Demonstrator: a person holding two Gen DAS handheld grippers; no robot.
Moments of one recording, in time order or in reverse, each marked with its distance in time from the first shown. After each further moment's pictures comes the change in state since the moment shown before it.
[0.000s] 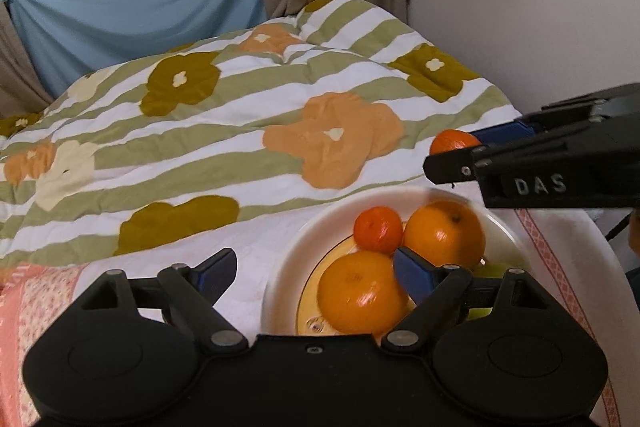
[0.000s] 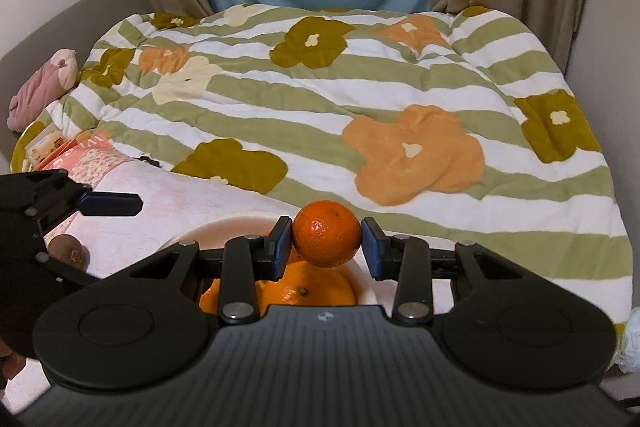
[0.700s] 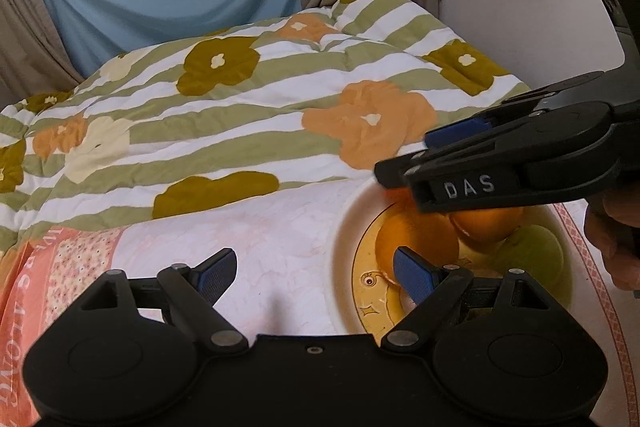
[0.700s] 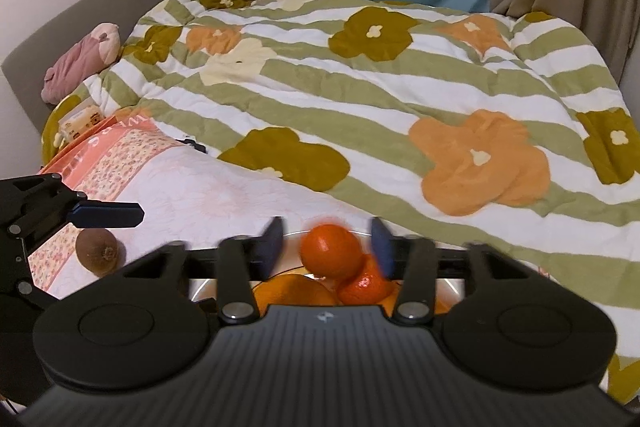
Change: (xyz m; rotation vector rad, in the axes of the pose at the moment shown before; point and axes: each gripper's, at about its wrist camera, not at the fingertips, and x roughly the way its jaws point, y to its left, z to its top) left arm -0.017 0.027 -0.025 -0.052 0.021 0.065; right arm 0.037 0.057 0.009 -0.082 0.027 0.120
